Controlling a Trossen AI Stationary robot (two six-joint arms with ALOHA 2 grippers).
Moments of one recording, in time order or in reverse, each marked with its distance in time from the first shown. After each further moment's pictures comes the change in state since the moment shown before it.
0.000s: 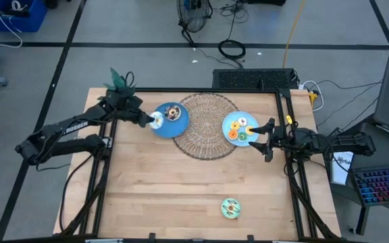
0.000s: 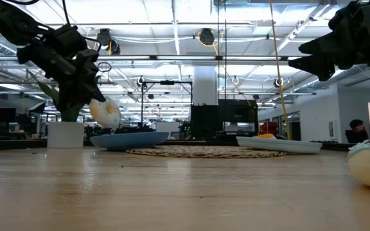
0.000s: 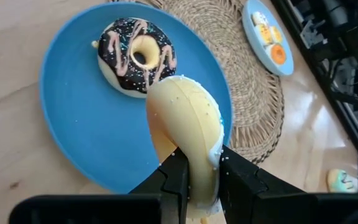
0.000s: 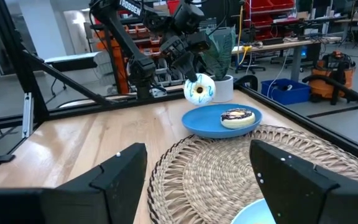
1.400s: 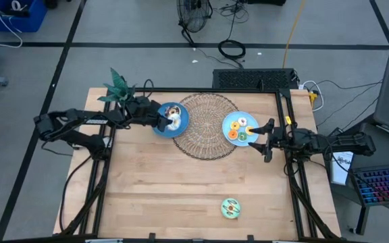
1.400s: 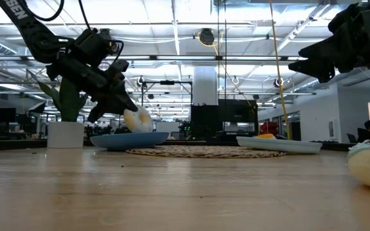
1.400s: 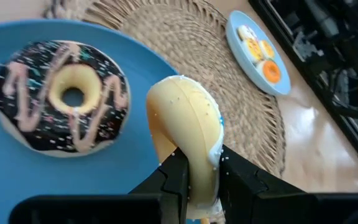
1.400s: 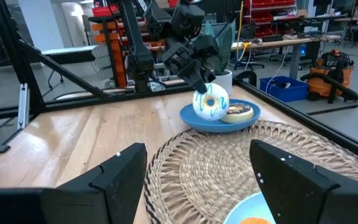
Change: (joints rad) left arm -0.282 0.358 0.000 0.533 -0.225 -0.172; right arm 0.000 0.000 -0.009 -0.007 0.001 -0.019
